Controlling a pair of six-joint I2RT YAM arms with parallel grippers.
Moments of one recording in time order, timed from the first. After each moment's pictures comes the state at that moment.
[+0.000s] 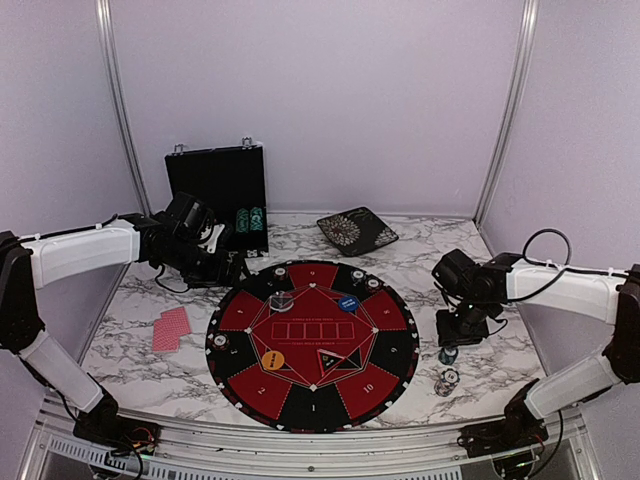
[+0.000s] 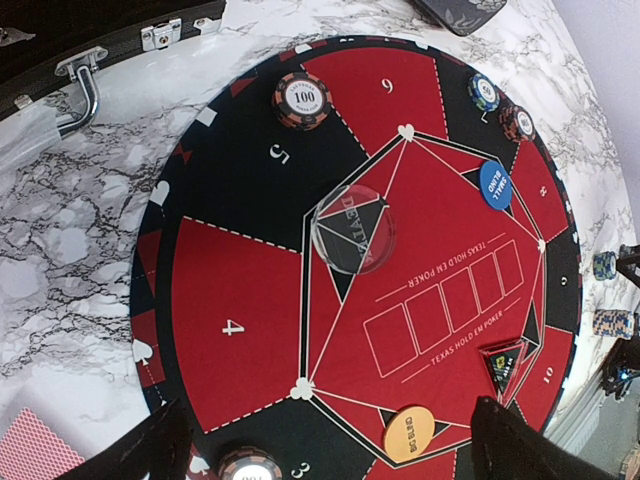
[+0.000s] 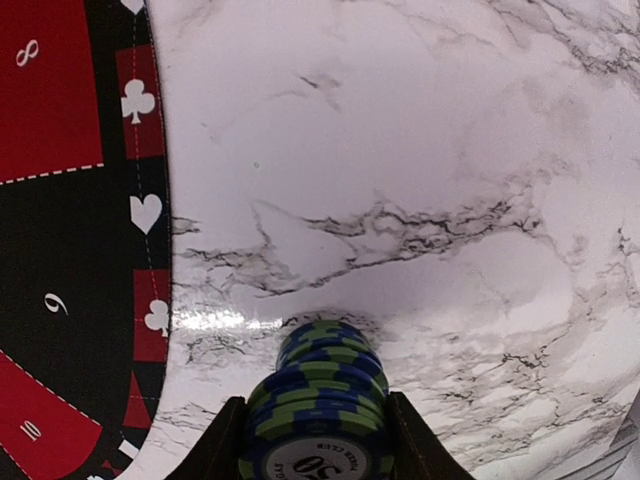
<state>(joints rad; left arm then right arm) -0.51 1.54 1.11 -0.55 0.25 -0.35 0.55 1.34 0.82 -0.89 0.14 0.57</state>
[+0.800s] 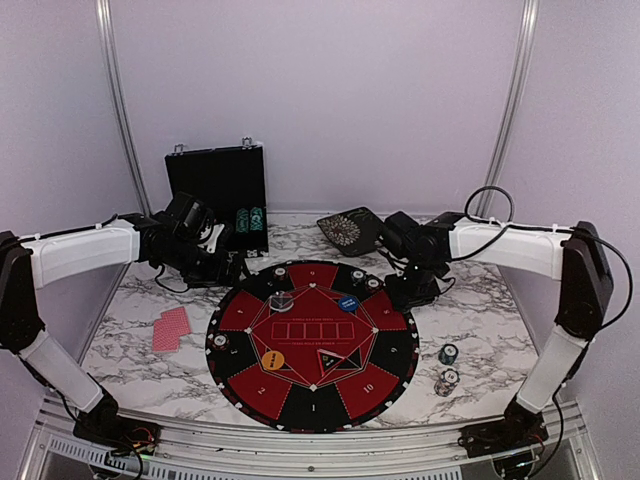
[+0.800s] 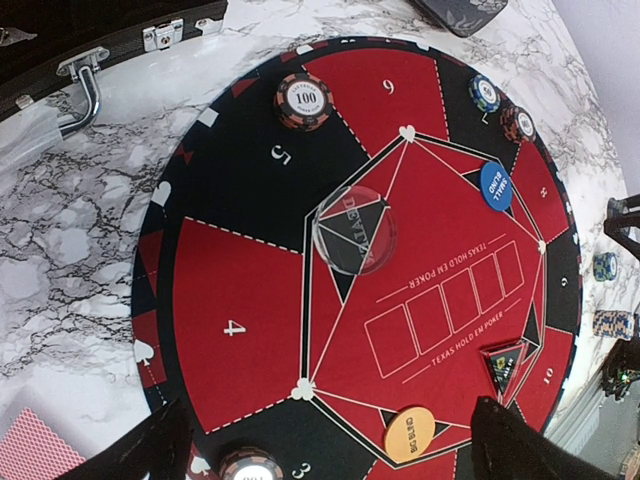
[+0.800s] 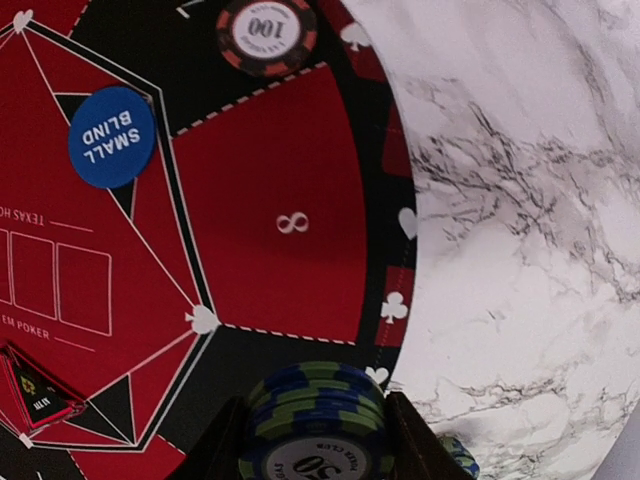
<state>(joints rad) -0.51 1.54 1.11 -0.55 0.25 -0.35 0.68 1.70 1.28 -0.93 0.18 0.47</state>
